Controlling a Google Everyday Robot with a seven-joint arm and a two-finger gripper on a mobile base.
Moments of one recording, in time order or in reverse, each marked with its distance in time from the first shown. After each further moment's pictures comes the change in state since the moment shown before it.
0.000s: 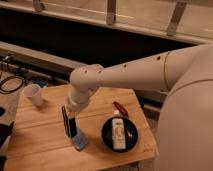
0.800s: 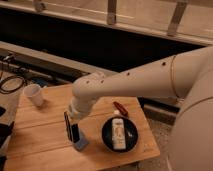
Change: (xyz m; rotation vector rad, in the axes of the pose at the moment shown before) arm 0.023 -0.008 0.005 0.031 -0.025 0.042
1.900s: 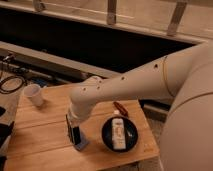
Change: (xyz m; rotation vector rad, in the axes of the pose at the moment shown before) arm 0.008 -0.005 0.017 0.050 -0.004 0.036
